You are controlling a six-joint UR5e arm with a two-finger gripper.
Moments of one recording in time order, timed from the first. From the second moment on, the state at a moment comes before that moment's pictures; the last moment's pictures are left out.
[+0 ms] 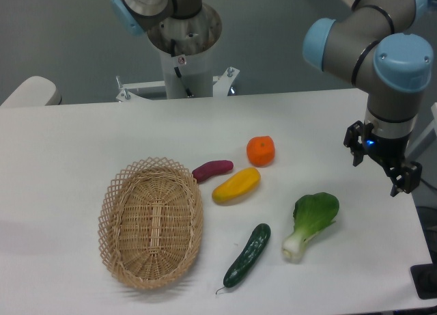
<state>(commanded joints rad) 2.73 -2.05 -1.28 -1.14 1.59 1.70</state>
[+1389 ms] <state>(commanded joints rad) 2.62 -2.08 -1.40 -1.01 1.58 1.19</state>
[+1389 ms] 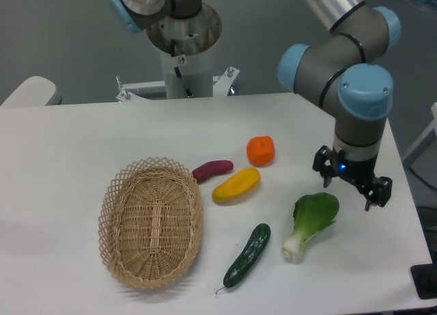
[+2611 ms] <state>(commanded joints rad) 2.39 -2.25 -1.45 -0.92 1.59 0.94</state>
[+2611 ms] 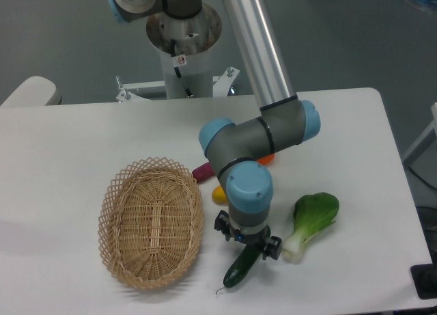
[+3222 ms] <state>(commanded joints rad) 2.39 -2.26 -1.44 -0.92 1.59 0.98</state>
